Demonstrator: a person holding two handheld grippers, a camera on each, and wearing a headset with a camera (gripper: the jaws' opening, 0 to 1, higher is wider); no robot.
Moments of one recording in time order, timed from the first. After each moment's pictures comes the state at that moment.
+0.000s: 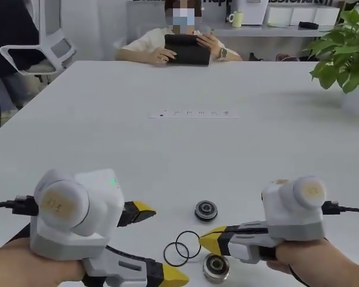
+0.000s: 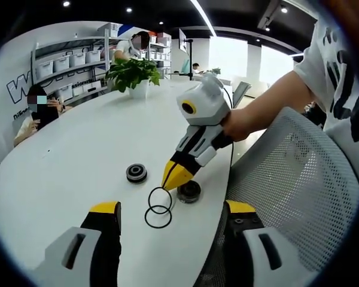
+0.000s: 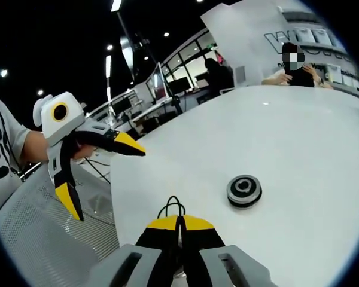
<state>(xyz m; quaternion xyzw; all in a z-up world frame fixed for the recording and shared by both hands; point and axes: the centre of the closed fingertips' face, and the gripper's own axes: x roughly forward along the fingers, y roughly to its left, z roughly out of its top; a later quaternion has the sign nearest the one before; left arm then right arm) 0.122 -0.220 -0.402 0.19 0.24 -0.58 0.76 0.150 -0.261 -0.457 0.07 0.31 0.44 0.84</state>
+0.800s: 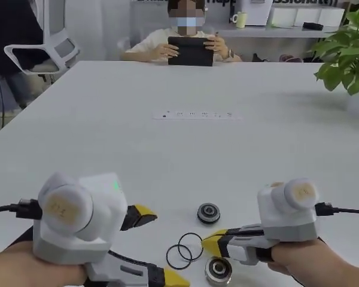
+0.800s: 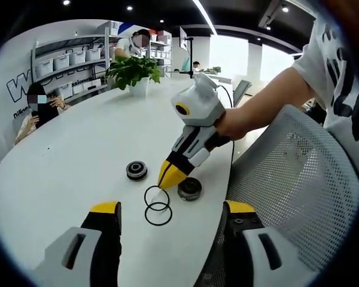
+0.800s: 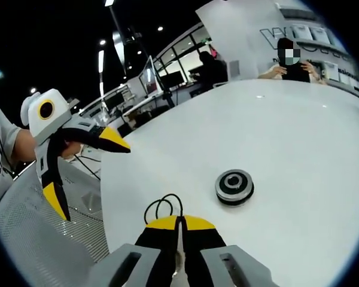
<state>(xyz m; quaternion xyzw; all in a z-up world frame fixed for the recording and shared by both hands) 0.124 -0.219 -0.407 0.19 0.24 -0.58 0.76 0.161 -0.267 -0.472 0.06 0.33 0.41 0.85</state>
